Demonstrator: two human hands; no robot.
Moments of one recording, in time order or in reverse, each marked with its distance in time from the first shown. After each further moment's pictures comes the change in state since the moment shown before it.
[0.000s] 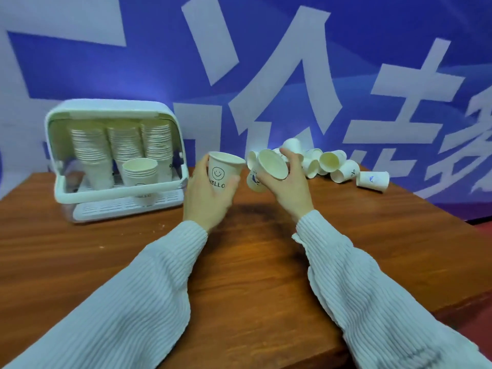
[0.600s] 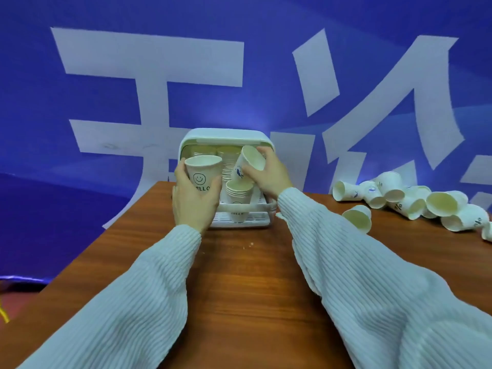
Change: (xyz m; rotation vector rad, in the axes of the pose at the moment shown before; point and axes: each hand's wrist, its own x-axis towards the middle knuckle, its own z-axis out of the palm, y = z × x) left_hand 0.030 -0.057 -0.177 0.134 0.428 -0.167; right_hand 0.049 -0.098 0.208 -0.092 -0.419 -0.146
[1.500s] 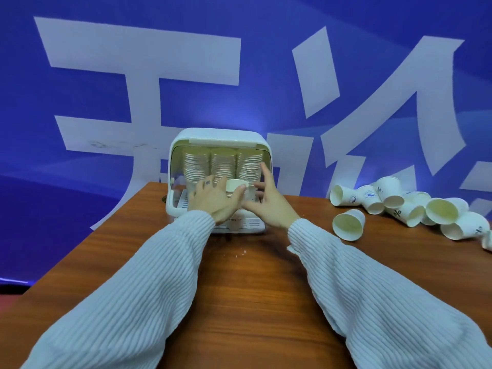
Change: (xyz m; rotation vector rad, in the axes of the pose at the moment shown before) left_hand 0.037 -0.012 0.063 0.749 -0.494 0.092; right_hand -0.021 0.048 0.003 0.124 -0.265 0.025
